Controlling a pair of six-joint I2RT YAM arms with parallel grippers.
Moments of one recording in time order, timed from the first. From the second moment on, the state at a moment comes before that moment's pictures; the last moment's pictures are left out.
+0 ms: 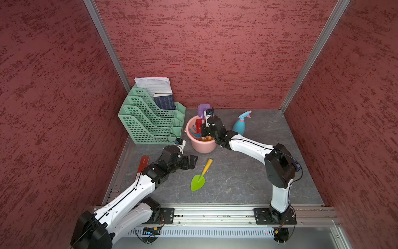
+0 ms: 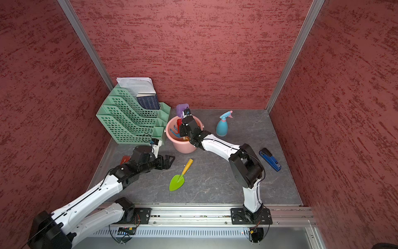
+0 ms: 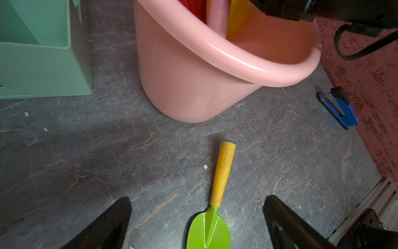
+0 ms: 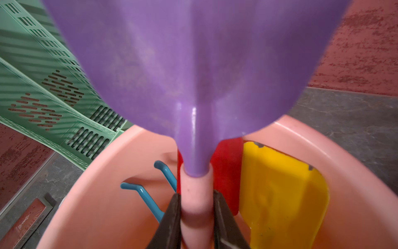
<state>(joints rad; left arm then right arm) -0.55 0.92 0.59 -0.34 0.07 -0.45 0.72 1.93 1.47 -0.01 0.18 0.36</state>
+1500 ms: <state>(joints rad) -0.92 1.43 0.85 -0.44 -0.14 -0.42 0.70 1.21 1.02 -0.13 0.08 0.48</state>
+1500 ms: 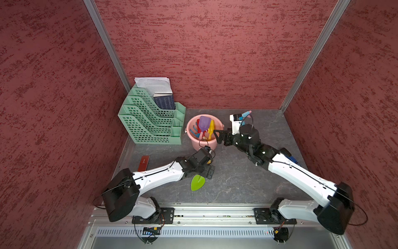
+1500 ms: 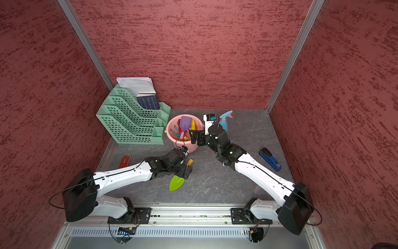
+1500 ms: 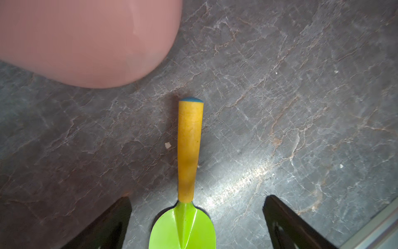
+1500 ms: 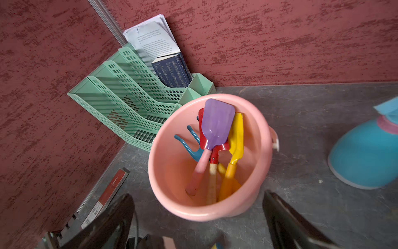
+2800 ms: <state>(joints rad) -0.90 1.80 1.01 -0.37 -0.21 -0.36 0.70 0.91 0.89 -0.35 0.14 0.50</state>
